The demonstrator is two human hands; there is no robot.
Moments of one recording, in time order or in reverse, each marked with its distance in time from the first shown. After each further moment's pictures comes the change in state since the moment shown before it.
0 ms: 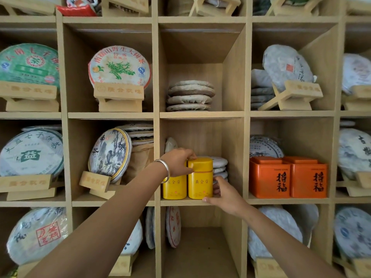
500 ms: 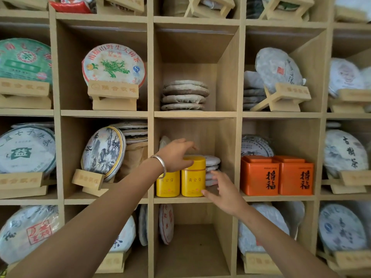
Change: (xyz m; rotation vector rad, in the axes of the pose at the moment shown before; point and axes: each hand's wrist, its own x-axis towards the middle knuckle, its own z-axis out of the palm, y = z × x) left_hand -0.003 0.023 -0.018 -0.023 0.112 0.064; right_hand -0.025 -0.012 -0.017 -0.151 0.171 -0.137
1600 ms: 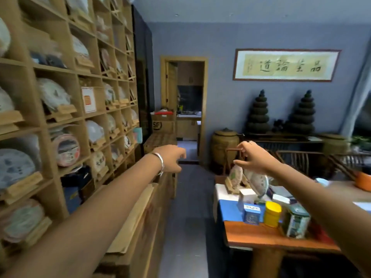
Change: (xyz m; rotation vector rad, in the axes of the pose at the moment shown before) left_hand -0.146 0.668 0.028 -0.505 -0.294 1.250; right_hand -0.662 -0.244 -0.447 -1.108 0.344 1.335
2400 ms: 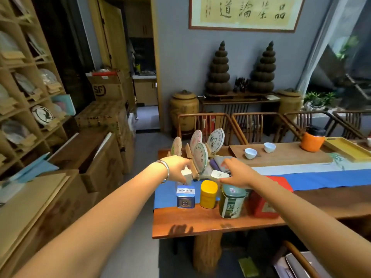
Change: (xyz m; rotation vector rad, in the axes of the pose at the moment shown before) left_hand 0.315 0.269 0.204 -0.216 -0.326 0.175; right_hand -0.011 0.379 0.088 -0.011 -0.388 0.216
